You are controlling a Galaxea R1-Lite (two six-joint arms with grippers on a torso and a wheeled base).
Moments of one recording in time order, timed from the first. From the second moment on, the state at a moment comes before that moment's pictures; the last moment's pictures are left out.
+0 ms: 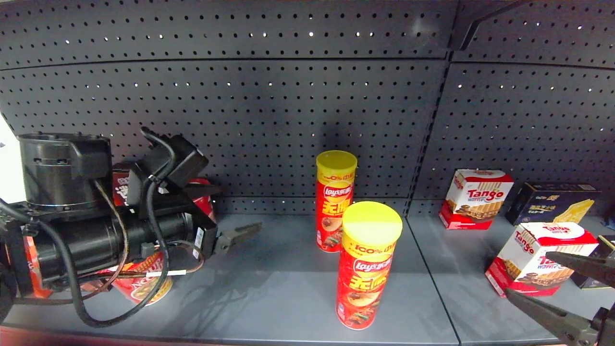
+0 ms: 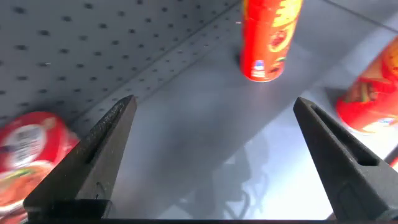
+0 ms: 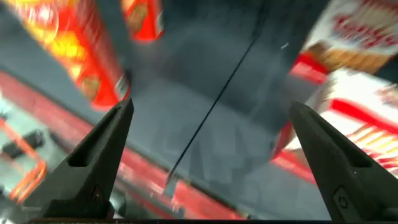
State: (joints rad) left arm -0.37 1.48 -0.74 -0.40 -0.21 0.26; right arm 0.50 0.93 -0.39 -0.28 -0.02 -0.06
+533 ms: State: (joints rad) left arm -0.37 1.39 -0.73 -0.39 -0.14 0.26; right arm 0.56 1.00 -0.32 -0.31 0.06 -0.06
